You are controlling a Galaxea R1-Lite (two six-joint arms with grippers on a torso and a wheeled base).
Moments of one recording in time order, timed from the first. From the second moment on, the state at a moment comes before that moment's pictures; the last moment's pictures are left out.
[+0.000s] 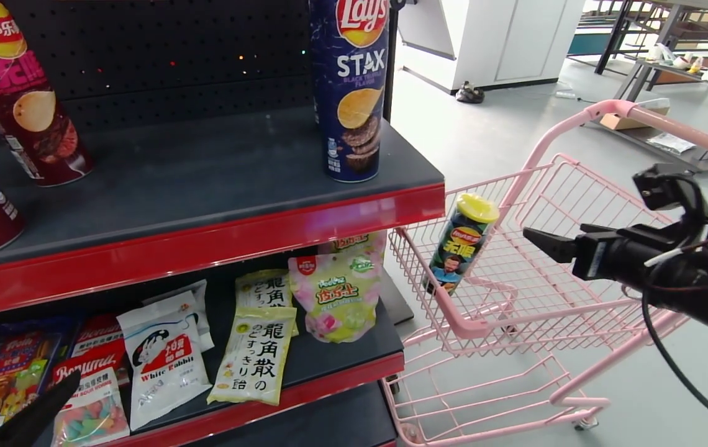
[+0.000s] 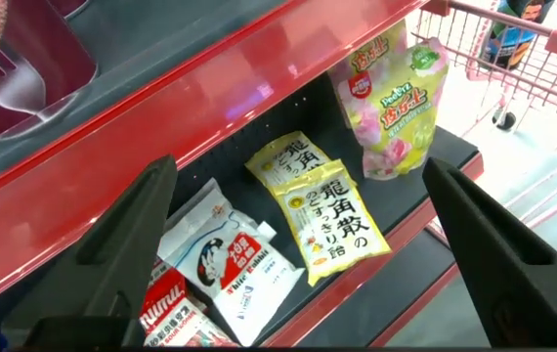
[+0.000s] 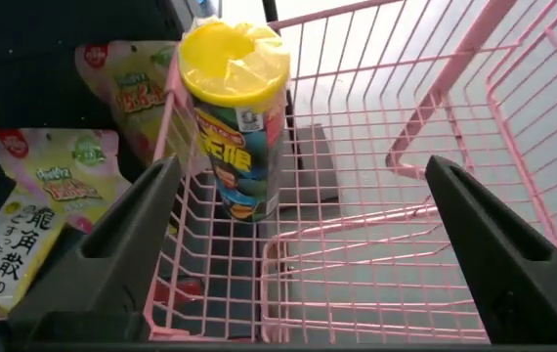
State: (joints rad) left arm -0.35 0.64 -0.33 -0.21 0.06 0.25; right arm 0.20 1.55 -0.56 -0.80 0.05 0.06
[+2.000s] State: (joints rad) left arm -0.34 0.65 -0.33 -0.19 0.07 0.25; right arm 0.34 2.18 -1.07 -0.81 -0.15 0.16
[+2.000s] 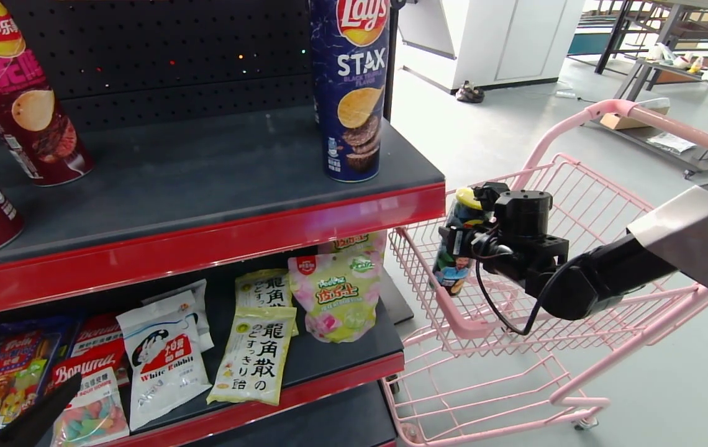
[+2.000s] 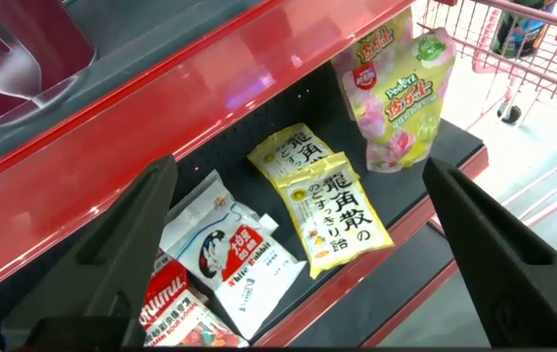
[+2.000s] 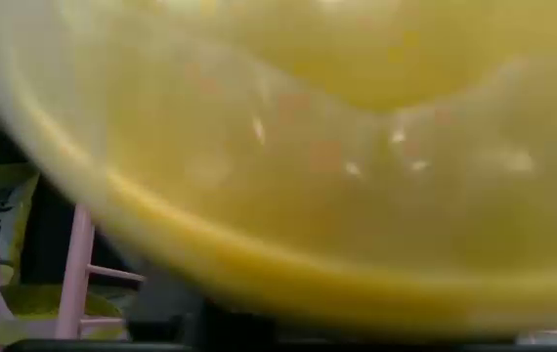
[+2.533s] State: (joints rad) left arm -0.34 0.65 -0.33 -0.19 0.07 0.25; right arm 0.34 2.09 -1.06 -0.79 -0.18 0.11
